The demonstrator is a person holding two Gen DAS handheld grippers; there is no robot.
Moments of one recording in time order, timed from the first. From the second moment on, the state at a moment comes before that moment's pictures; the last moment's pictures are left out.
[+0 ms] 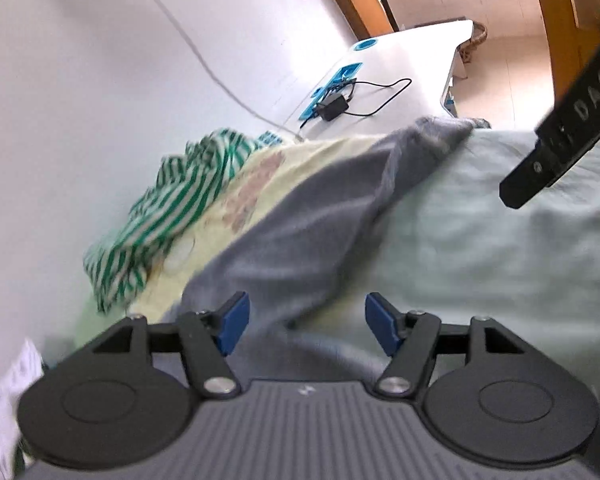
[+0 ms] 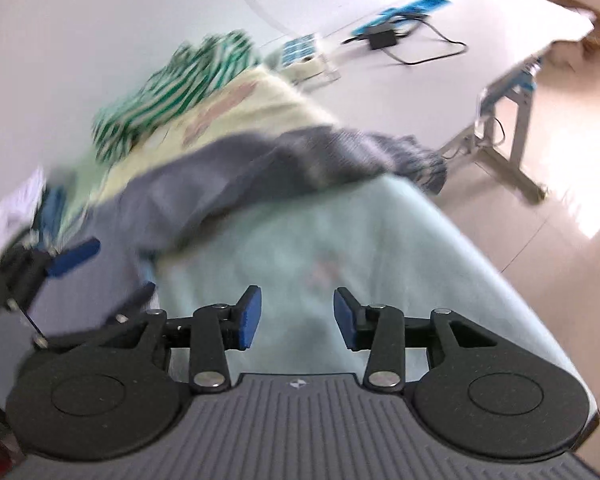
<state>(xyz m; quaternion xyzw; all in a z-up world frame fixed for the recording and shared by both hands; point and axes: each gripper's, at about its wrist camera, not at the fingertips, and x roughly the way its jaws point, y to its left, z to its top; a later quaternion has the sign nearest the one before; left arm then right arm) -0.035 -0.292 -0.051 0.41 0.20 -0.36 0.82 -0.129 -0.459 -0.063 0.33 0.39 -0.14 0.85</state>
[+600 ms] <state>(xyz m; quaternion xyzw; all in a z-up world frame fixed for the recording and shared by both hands) -0.036 -0.378 -0.073 0.42 0.23 -0.39 0.79 -0.107 -0.594 -0.113 0.59 0.38 -0.18 0.69</state>
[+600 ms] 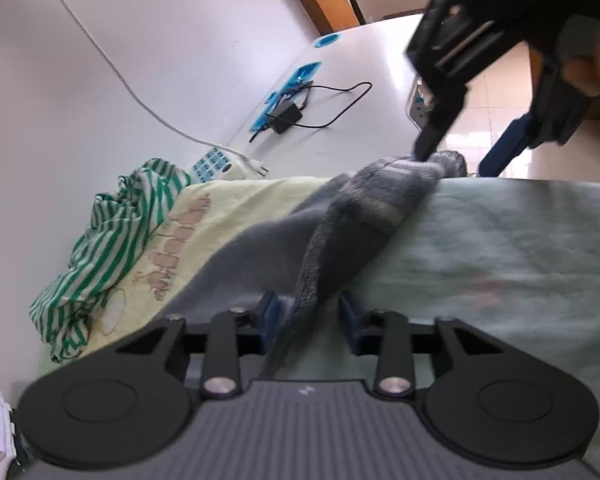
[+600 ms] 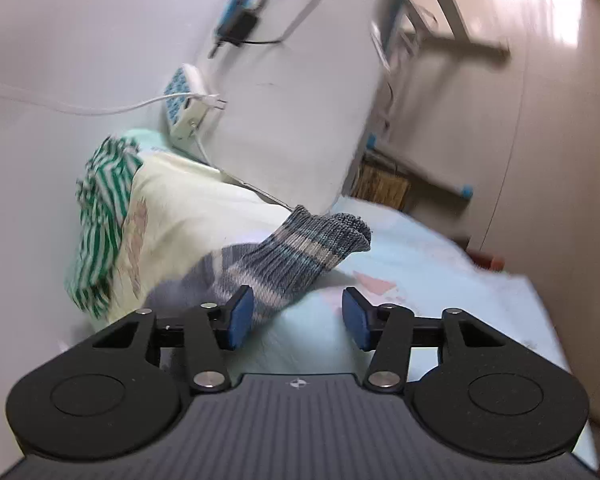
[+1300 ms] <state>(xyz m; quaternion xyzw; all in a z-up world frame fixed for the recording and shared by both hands) -0.062 -0.367 -0.034 0.40 0.18 -0.48 0.76 -0.097 -0.608 -0.100 0.56 0.36 -0.20 0.71</state>
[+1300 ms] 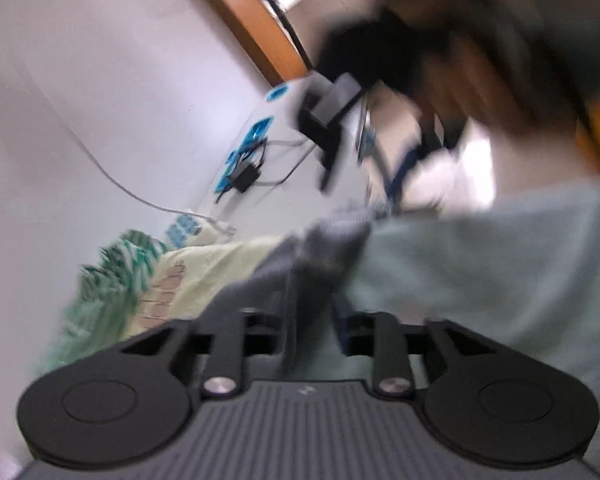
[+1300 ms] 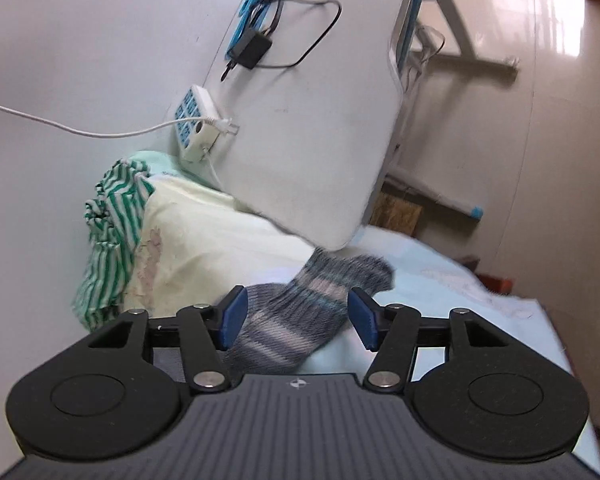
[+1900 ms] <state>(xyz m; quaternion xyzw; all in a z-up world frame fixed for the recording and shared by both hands) -0.083 -0.419 -0.066 0.46 0.15 -0.49 0.73 -0.136 -0.625 -0.114 0.60 0.35 -0.20 0.69</state>
